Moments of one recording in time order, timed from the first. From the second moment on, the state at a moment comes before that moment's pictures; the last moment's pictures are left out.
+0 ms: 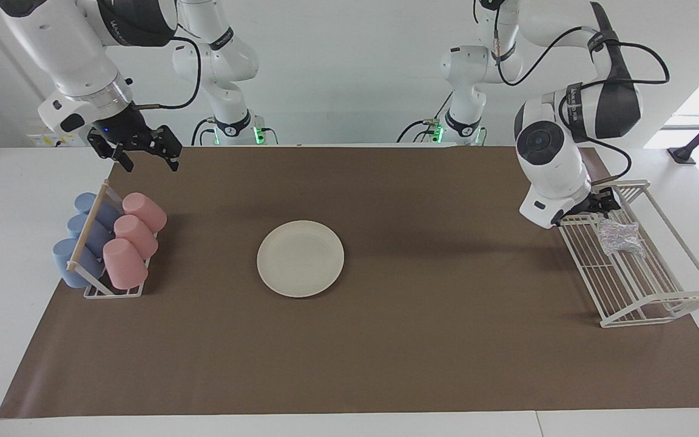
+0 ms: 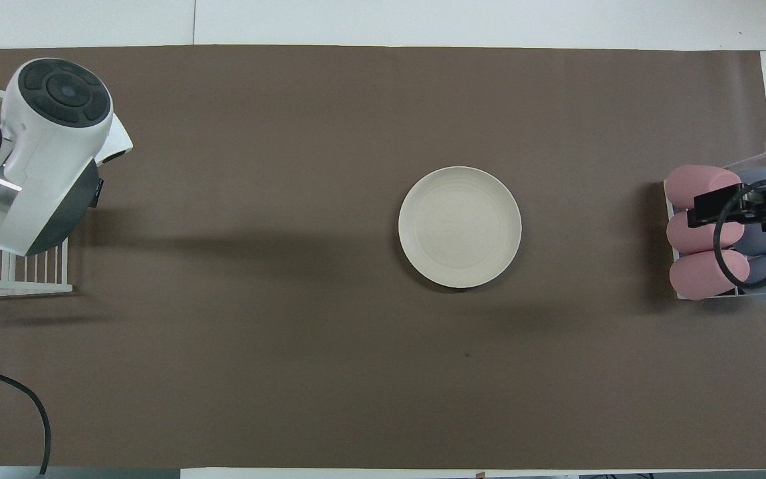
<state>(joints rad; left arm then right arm) -0.11 0.24 -0.12 -1.71 0.77 1.68 -0.14 0.00 -0.06 -0.04 -1.70 0.04 1.59 0.10</state>
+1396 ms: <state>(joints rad) -0.09 0.35 -0.11 -1.71 0.99 1.67 -0.35 0.04 -0.07 0.03 -1.70 0.04 1.59 0.77</state>
